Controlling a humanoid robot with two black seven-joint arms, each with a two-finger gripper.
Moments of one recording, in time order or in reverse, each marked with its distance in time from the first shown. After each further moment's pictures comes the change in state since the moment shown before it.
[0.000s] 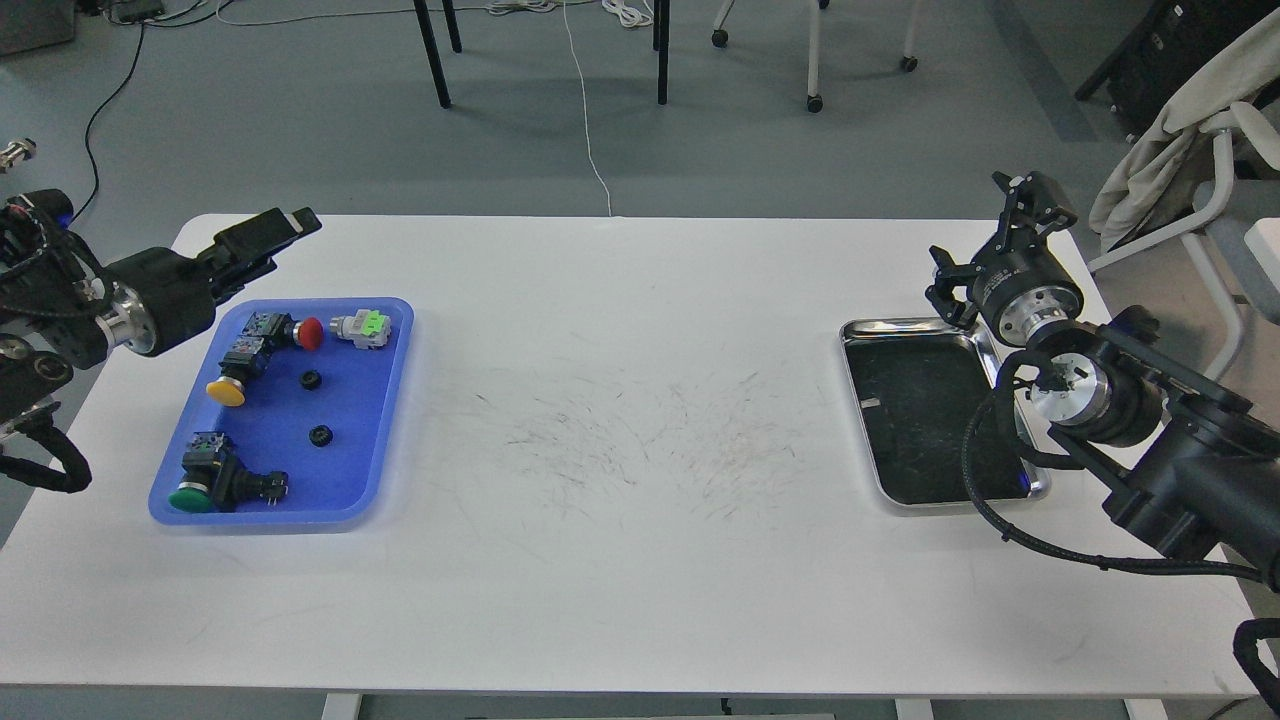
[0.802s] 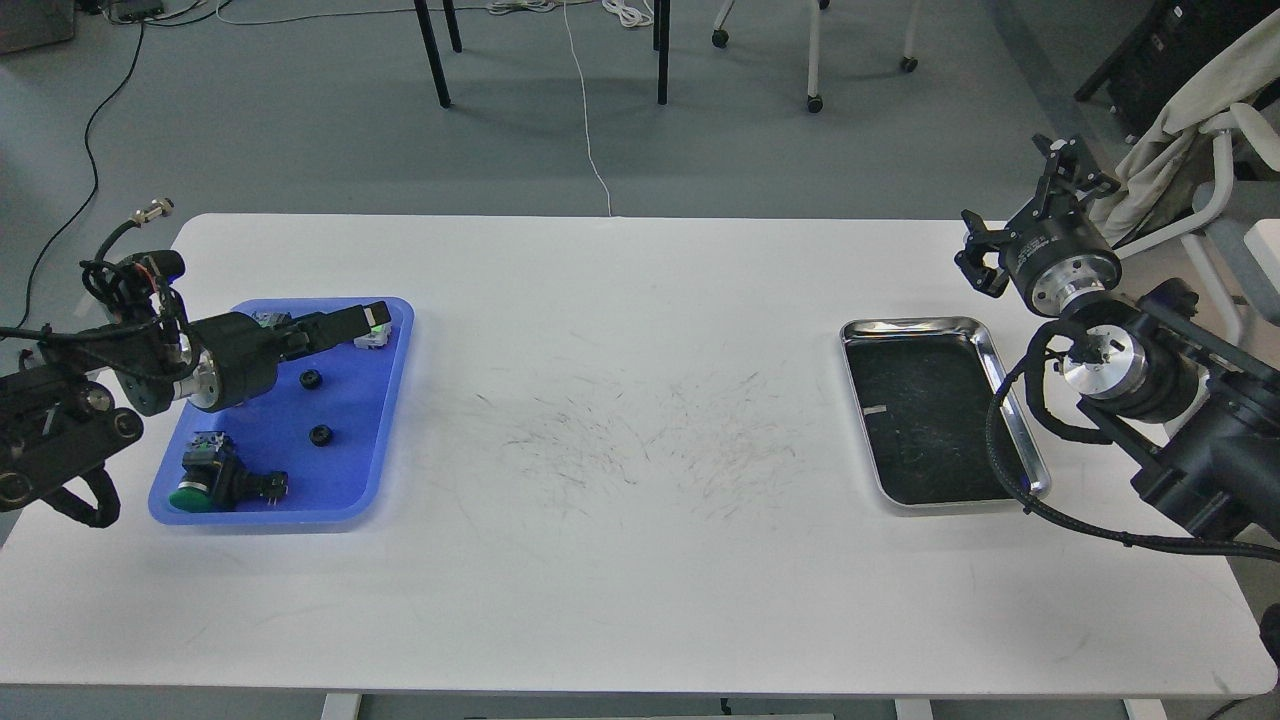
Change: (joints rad) left arm 0.011 -0.093 0.078 0.006 0.226 0.015 -0.009; right arm 0.035 -0.065 0.048 0.035 0.004 0.000 0.003
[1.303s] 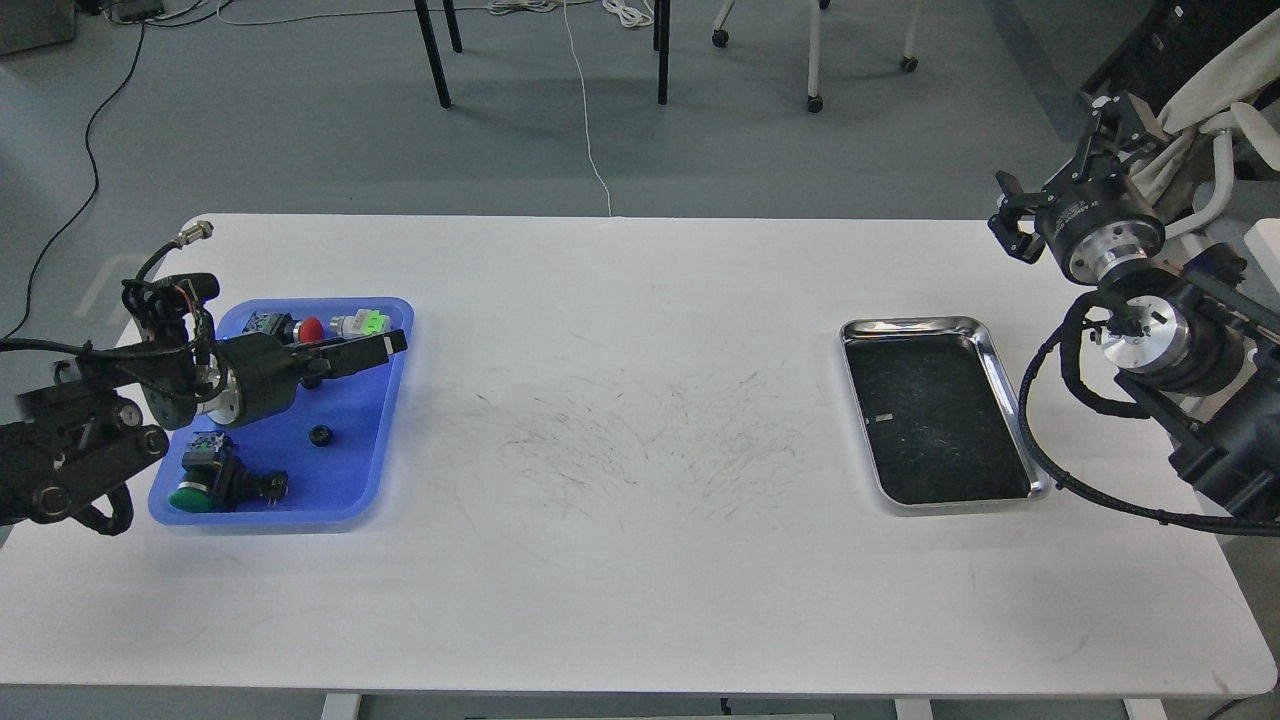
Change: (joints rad) left arm 0.015 -0.062 0.000 0.094 0.137 0.003 -0.042; right arm 0.022 -0.049 0.001 0.023 0.000 0.003 0.002
